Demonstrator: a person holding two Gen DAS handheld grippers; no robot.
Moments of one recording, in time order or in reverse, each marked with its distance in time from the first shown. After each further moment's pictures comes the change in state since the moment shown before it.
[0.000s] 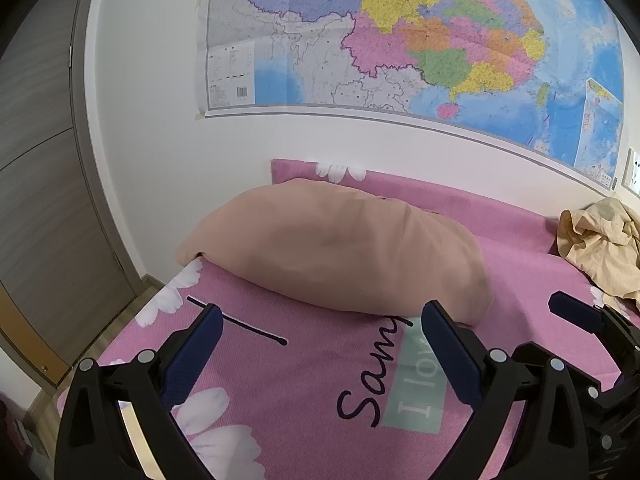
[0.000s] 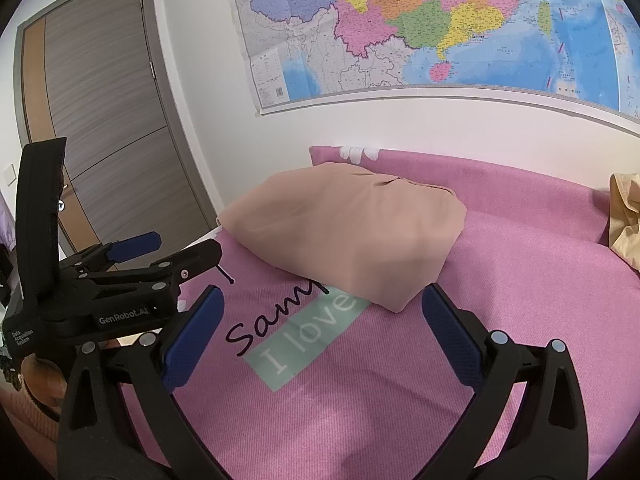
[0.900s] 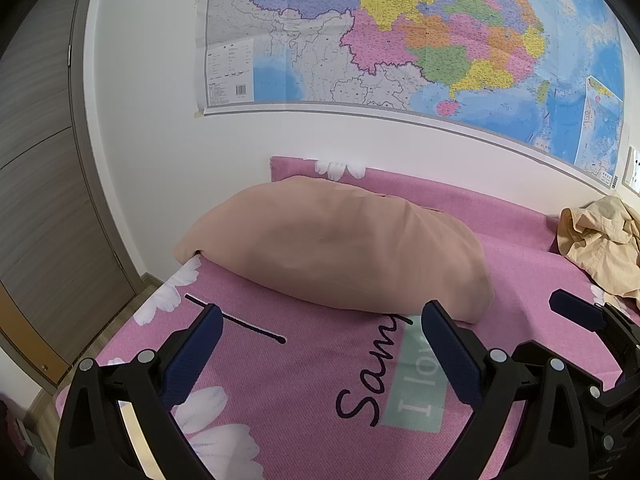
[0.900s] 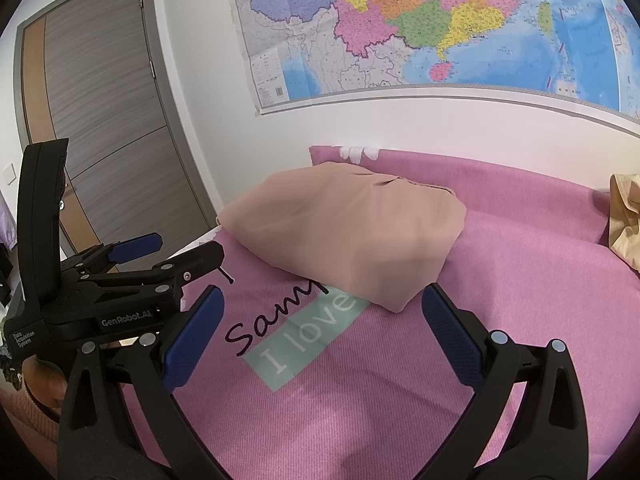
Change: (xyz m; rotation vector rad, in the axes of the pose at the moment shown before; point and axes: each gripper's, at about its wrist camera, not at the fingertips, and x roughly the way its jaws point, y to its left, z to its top) left arm 0.002 0.000 -0.002 0.002 0.009 0.000; right arm -0.001 0.000 -0.001 0.003 0.002 -0.002
